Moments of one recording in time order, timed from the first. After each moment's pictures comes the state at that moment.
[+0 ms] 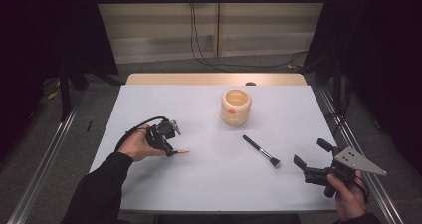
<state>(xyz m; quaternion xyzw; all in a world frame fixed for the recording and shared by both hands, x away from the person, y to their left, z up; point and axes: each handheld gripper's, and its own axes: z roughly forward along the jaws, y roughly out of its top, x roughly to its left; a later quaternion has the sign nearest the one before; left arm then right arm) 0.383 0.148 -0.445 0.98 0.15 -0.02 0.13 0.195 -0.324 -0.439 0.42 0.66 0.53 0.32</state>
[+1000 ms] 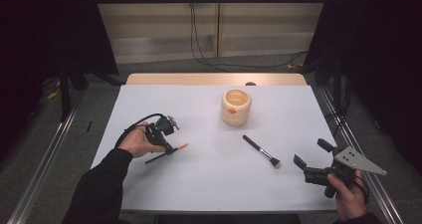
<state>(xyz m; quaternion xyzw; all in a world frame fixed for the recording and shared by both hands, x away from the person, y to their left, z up) 0.393 0.152 -0.445 0.97 0.20 -0.05 0.14 0.195 -0.323 -0.439 0.43 0.65 0.53 0.32</state>
